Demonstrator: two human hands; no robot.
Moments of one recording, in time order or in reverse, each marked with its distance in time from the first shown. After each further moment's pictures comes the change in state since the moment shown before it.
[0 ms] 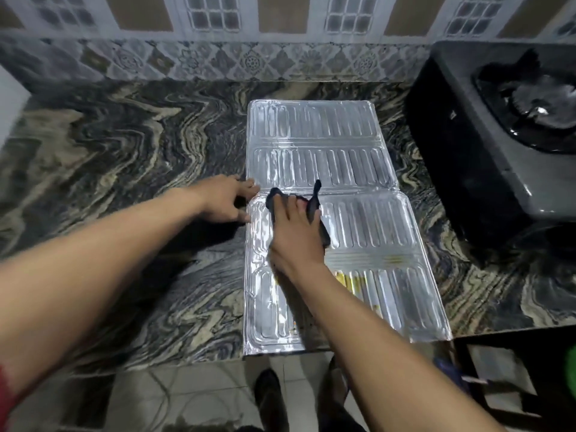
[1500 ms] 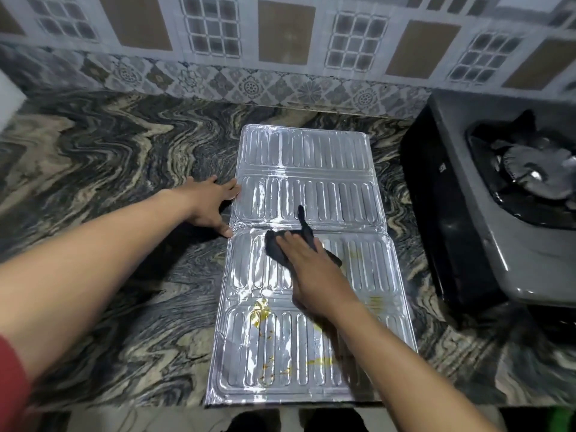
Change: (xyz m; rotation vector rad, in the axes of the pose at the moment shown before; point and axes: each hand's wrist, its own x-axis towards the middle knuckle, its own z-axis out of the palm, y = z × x) left_hand 0.040 -0.004 -0.035 0.038 -0.104 -0.210; right_hand 0.009 0.100 -0.045 -0.019 -0.153 -0.406
